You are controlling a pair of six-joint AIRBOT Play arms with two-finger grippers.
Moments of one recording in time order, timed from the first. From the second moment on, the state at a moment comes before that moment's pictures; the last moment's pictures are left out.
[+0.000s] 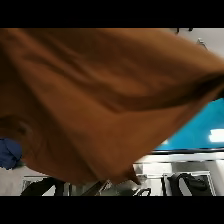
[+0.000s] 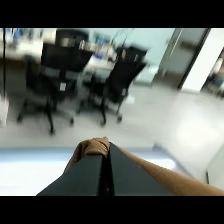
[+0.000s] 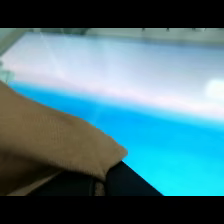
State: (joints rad) left arm -0.15 -1.04 1.84 -1.97 0.87 1.49; right arm -0.20 -0.64 1.38 2.26 -1.33 -1.82
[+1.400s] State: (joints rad) left arm -0.08 -1.65 1.63 -2.01 1.56 1.43; right arm -0.32 -1.38 0.96 2.20 -1.13 -1.89
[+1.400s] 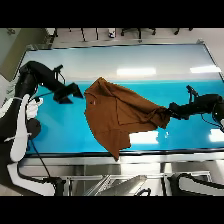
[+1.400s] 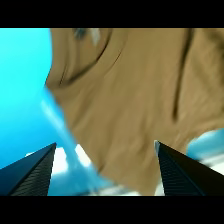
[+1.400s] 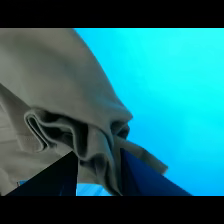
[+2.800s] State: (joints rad) left arm -0.21 -1.57 1.02 -2.33 1.08 1.66; right arm -0.38 -1.35 0.80 2.16 -1.09 -1.96
